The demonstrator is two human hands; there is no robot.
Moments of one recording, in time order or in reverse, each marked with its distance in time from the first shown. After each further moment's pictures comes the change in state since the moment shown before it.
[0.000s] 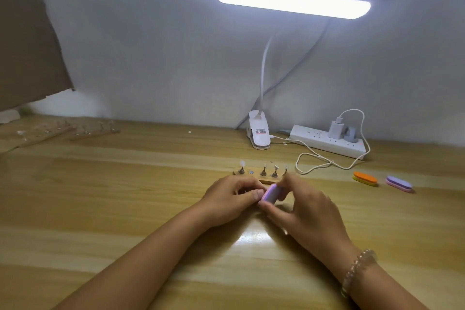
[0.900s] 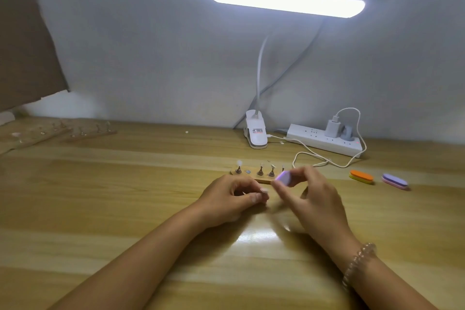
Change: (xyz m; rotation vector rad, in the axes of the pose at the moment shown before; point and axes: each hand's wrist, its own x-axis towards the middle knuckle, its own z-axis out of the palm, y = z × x) left_hand -0.001 0.004 0.003 -0.092 0.019 -0.024; right_hand 0.009 0.013 -0.003 0.215 0.161 0.112
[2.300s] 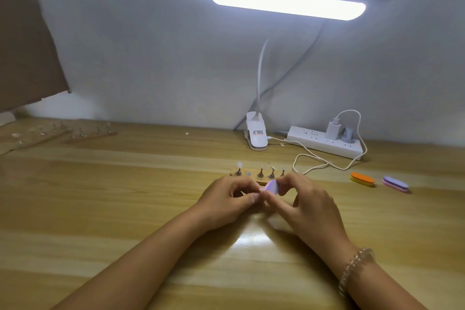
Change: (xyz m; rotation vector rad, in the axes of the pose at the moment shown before) left_hand 0.002 -0.006 -0.001 0.062 0.033 0.054; right_hand -0.004 -0.010 0.001 -0.179 -0.088 -0.079
